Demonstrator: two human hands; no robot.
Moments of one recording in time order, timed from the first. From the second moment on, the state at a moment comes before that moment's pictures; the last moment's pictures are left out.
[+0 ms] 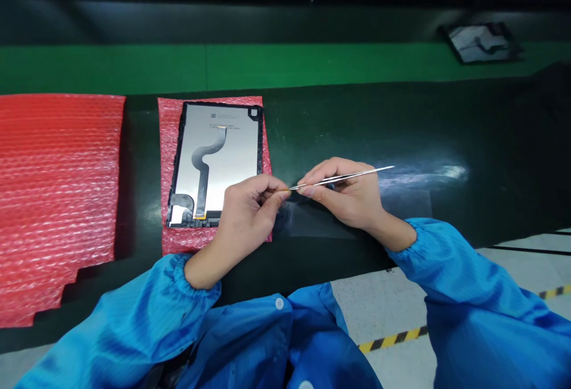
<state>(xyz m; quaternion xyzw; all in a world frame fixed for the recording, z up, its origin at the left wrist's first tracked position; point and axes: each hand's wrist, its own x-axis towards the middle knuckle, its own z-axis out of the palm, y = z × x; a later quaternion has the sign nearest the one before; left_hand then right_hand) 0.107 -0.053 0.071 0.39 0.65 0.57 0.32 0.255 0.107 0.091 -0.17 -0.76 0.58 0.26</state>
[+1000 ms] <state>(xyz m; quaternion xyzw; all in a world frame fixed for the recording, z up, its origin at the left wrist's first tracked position) 0.108 -0.052 0.072 0.35 0.62 0.60 0.36 0.254 0.108 0.084 -0.19 -0.71 0.63 0.25</state>
